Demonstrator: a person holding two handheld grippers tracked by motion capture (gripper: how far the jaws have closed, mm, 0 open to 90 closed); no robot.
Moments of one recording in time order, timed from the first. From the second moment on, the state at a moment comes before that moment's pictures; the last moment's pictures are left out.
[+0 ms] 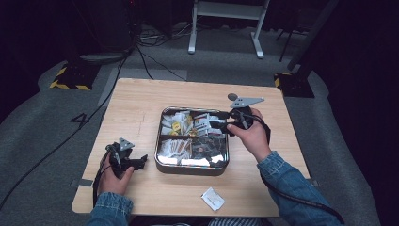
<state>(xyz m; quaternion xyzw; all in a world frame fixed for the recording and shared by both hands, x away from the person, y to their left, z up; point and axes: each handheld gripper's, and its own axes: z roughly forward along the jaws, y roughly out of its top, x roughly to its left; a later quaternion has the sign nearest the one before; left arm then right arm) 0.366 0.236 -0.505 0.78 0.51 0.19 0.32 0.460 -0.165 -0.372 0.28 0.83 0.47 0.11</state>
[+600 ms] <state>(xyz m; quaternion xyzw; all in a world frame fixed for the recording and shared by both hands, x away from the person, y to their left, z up) 0.366 0.236 -0.505 0.78 0.51 0.19 0.32 0.457 -0.219 -0.371 0.32 0.81 0.47 0.13</state>
